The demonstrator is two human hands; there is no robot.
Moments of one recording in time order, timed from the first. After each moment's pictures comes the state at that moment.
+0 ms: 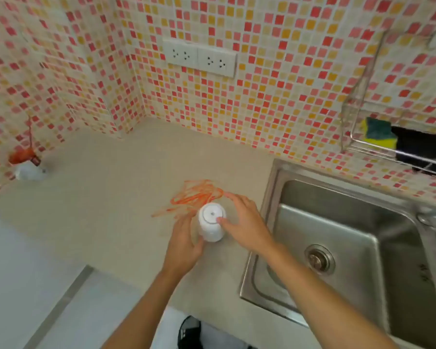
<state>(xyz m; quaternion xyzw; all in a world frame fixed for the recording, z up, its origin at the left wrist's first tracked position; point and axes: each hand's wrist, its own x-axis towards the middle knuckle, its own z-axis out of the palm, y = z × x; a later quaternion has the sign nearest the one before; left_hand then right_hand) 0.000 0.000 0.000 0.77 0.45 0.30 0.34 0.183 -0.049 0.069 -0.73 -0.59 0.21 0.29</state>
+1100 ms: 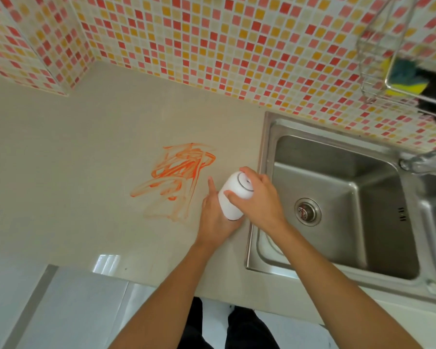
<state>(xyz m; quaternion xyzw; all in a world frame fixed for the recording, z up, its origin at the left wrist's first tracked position) 0.072 -0.001 -0.038 0.73 0.44 0.19 0.49 0.178 -0.045 0.044 -0.86 -0.38 0.23 0.26</state>
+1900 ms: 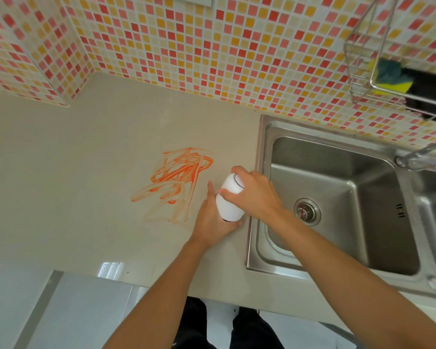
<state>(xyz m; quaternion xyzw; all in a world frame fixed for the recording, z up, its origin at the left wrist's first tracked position) 0.061 0.009 -0.025 0.72 0.41 0.11 0.55 0.188 -0.029 0.053 -0.85 -0.45 0.21 0.15</state>
